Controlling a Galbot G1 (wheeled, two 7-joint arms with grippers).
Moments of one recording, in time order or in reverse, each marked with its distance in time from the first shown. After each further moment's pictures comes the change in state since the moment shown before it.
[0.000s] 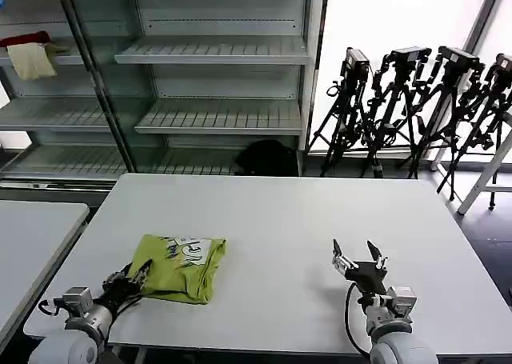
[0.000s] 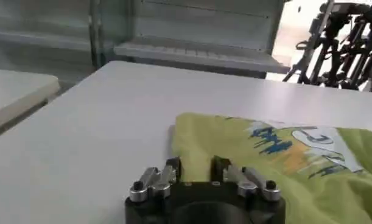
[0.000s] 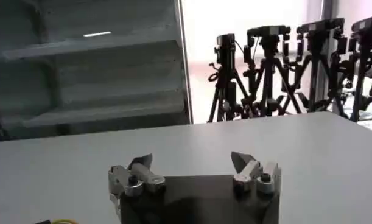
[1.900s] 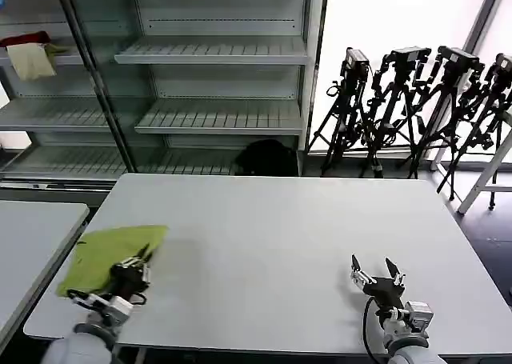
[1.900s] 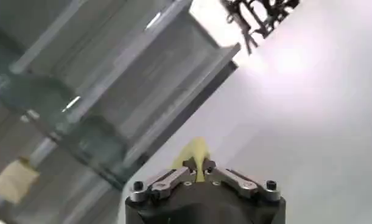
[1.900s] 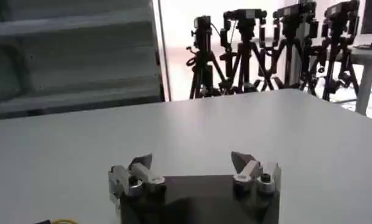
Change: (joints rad) left arm 0.052 0.071 0.172 -0.139 0.848 -0.287 0.103; right arm -0.061 -0.045 0.072 -0.074 0.064 0.076 0.002
